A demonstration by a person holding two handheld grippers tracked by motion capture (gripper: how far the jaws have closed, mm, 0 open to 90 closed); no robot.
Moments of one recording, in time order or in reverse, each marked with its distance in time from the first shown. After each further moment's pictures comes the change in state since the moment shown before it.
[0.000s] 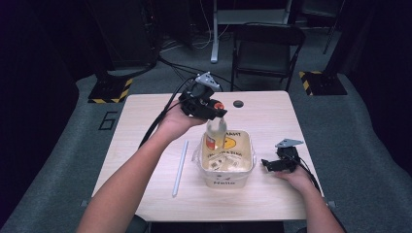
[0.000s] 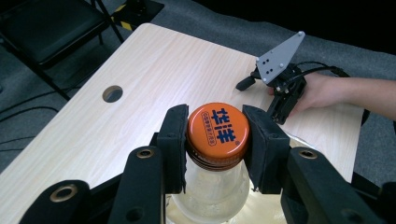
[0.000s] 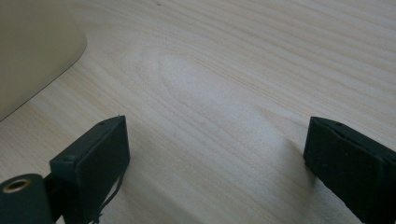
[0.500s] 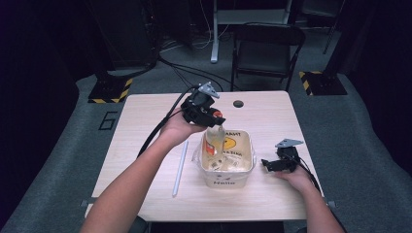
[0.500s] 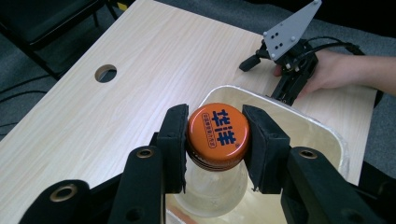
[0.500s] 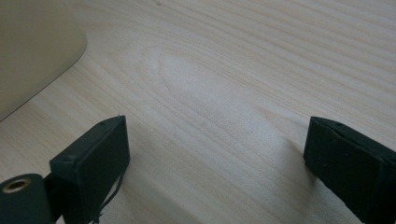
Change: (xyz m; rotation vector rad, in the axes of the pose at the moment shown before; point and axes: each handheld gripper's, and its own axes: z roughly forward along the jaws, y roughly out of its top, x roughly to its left) left arm 0.001 -0.020 0.023 0.057 0.001 -0.009; right arm 0.000 0.000 0.000 0.001 0.001 -0.001
